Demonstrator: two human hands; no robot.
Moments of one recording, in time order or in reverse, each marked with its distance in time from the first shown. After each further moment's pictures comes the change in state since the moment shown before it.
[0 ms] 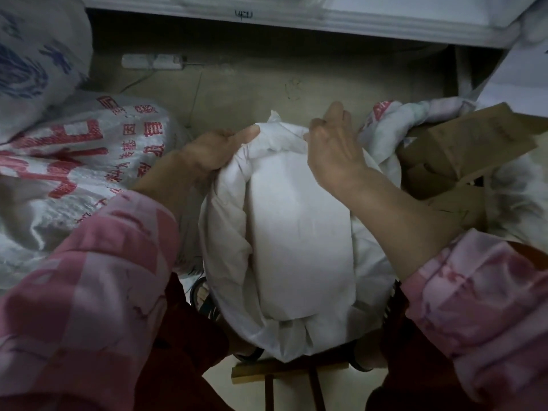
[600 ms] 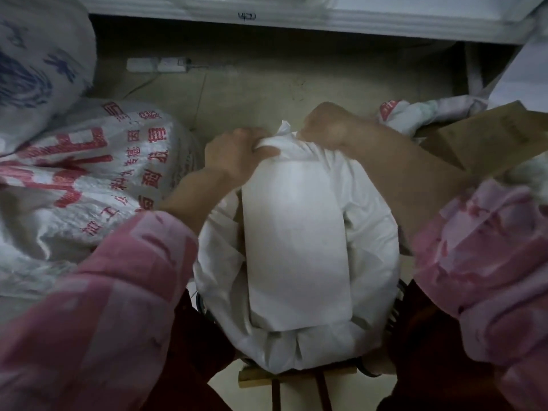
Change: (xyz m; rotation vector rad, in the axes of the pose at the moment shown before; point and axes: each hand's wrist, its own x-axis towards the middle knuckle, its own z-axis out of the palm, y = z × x) left_hand -0.004 0.017 0.023 0.621 0.249 0.247; right_hand 0.052 0.003 -0.024 0.370 -0.492 0.086
